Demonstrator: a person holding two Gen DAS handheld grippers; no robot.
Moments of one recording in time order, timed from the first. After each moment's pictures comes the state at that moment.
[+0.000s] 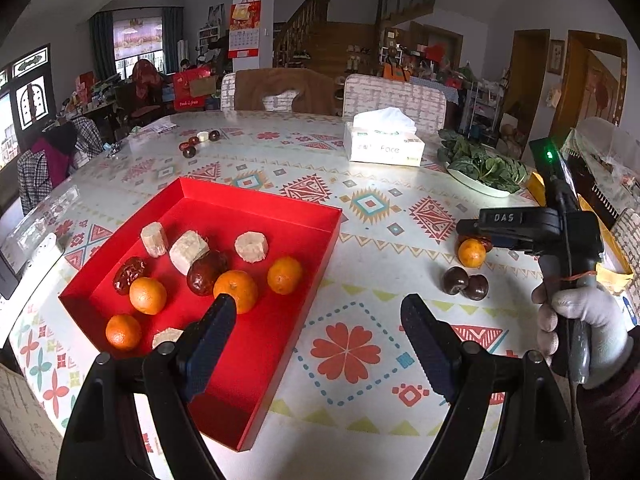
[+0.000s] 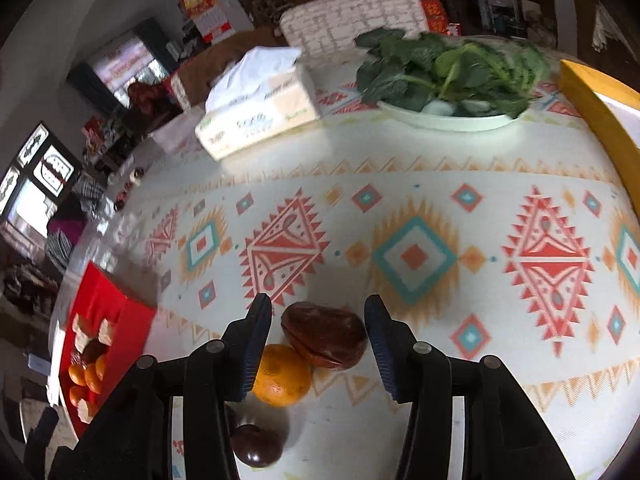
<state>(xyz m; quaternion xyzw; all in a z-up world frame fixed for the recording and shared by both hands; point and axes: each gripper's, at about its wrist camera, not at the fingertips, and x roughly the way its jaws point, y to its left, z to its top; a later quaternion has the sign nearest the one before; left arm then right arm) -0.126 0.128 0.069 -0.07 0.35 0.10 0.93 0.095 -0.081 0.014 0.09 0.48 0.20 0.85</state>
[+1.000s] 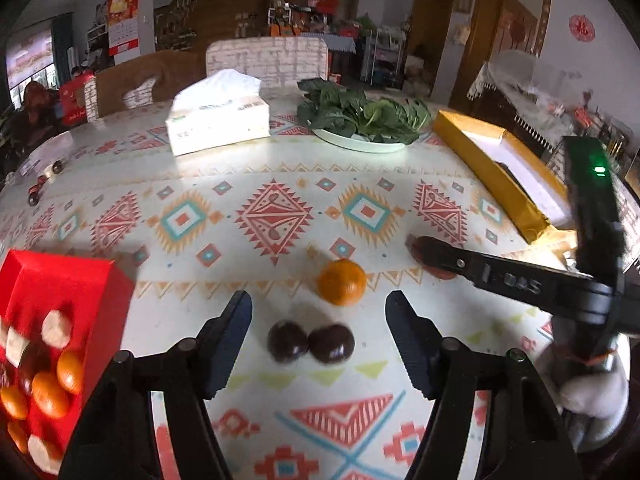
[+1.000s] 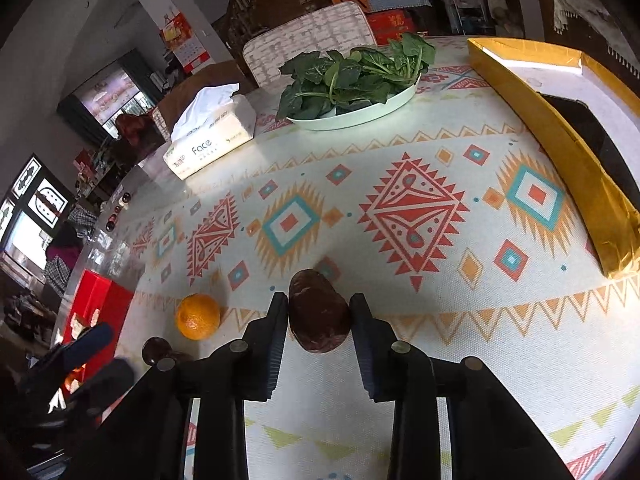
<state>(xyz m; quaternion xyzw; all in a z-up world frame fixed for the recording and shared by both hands) -0.001 0.013 0.043 -0.01 0.41 -0.09 0.91 0.052 -0.180 0.013 0.15 0.46 0.16 0.86</state>
